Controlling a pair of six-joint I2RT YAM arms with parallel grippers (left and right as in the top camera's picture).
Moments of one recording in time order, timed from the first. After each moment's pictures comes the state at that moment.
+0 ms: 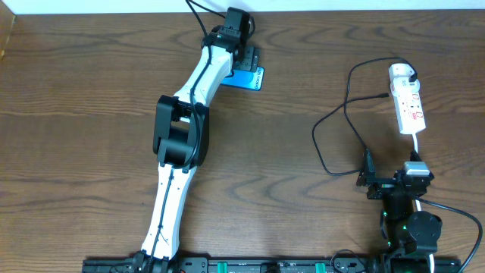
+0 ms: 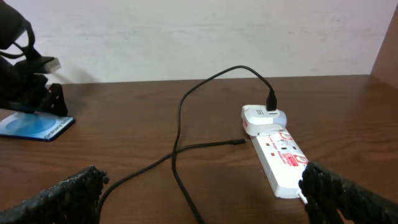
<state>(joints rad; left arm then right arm) -0.31 2.60 2.25 -0.72 -0.05 -0.10 -0.03 0.01 0.01 -0.07 -0.02 0.04</state>
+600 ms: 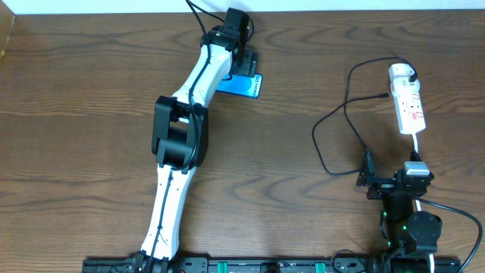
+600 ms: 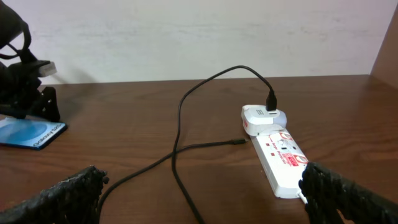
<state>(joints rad) -0.31 2.58 2.25 -0.82 -0.05 -0.10 -0.03 0.01 0.01 -0.07 -0.02 0.04</state>
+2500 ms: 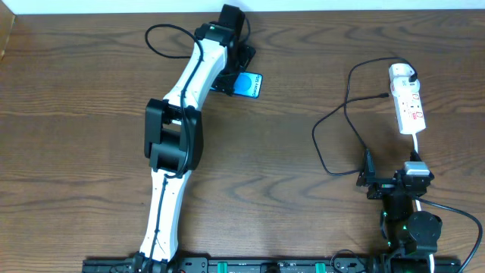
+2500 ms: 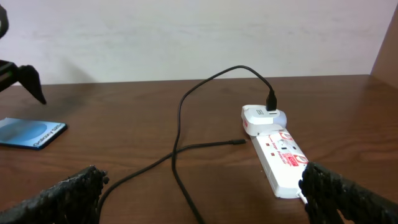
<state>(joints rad) -0.29 2.49 2.23 -1.03 0.11 -1.36 -0.03 0.01 0.01 -0.07 -0.02 0.04</state>
